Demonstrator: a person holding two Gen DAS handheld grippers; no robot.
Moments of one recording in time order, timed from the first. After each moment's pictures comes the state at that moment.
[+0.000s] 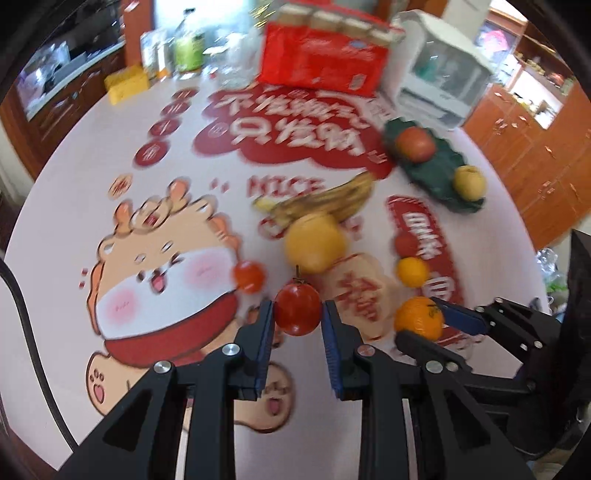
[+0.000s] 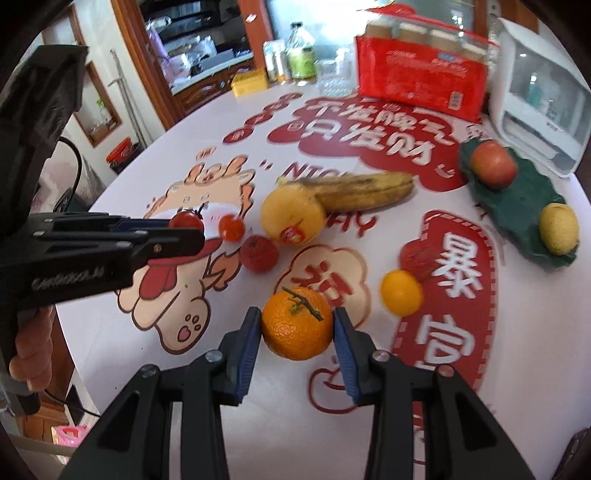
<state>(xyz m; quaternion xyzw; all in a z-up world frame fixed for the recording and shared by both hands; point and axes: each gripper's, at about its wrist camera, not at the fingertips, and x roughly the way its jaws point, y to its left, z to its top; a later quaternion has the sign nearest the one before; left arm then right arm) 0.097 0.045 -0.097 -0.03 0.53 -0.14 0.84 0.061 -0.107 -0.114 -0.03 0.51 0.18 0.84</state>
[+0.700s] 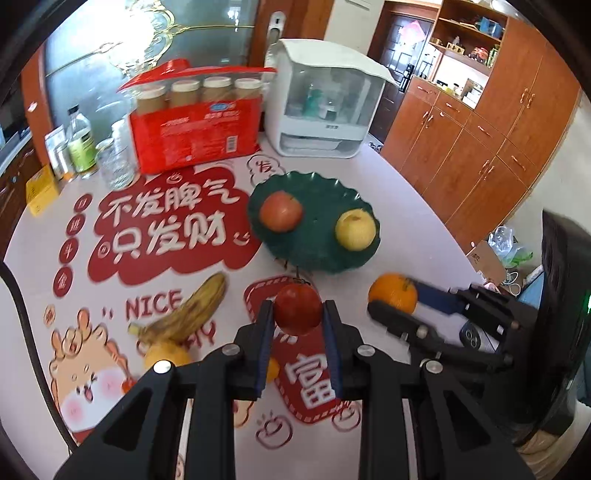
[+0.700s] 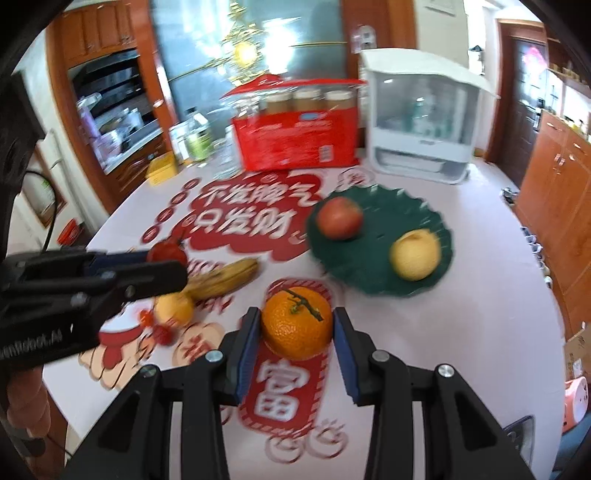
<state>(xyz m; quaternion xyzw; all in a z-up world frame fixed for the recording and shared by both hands) 0.131 -0.105 -0.008 0.02 0.46 -0.26 0.85 0.094 -0.247 -0.025 0.02 0.44 0.04 0.89</state>
